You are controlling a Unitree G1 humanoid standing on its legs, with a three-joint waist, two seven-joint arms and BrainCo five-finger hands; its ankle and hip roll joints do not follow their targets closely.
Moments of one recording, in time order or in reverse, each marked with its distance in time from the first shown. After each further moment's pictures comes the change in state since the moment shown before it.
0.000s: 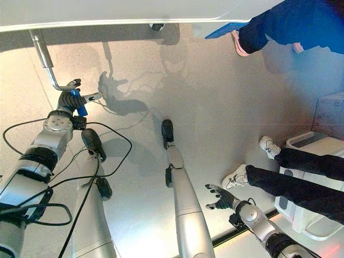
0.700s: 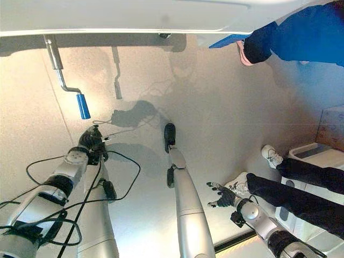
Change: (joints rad) left arm 0.238 -0.146 0.074 0.080 0.081 0.050 -0.039; right arm -0.014 -0.023 0.008 -0.015 0.000 0.005 -0.019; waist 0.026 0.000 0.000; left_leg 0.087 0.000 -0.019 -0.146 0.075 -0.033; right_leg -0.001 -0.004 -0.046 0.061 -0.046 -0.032
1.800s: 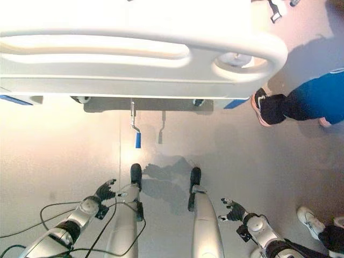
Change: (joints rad) left arm 0.519 -0.144 0.041 -0.004 0.311 -0.014 -0.073; right arm 0.060 0.179 -0.190 0.404 0.060 0.040 -0.028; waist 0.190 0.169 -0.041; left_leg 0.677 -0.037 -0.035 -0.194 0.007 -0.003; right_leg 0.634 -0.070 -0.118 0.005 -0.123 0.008
